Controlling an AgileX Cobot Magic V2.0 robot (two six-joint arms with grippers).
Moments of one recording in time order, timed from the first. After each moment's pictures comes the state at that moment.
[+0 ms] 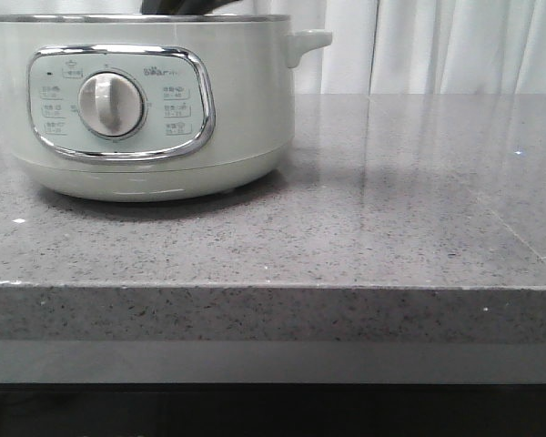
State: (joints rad) left arm -0.41 0.28 -0.77 -0.17 1.06 0.13; right arm 0.58 1.90 -1.83 0.40 0.68 -0.22
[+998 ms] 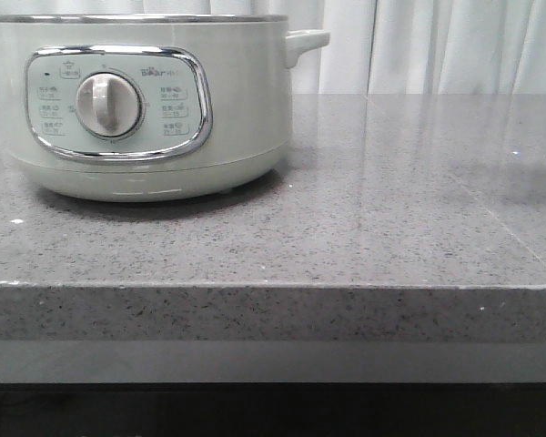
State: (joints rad) left arm -0.41 0.28 -0.77 -0.17 1.06 0.13; right arm 0.19 1.19 -1.03 0.30 0.36 -0.26
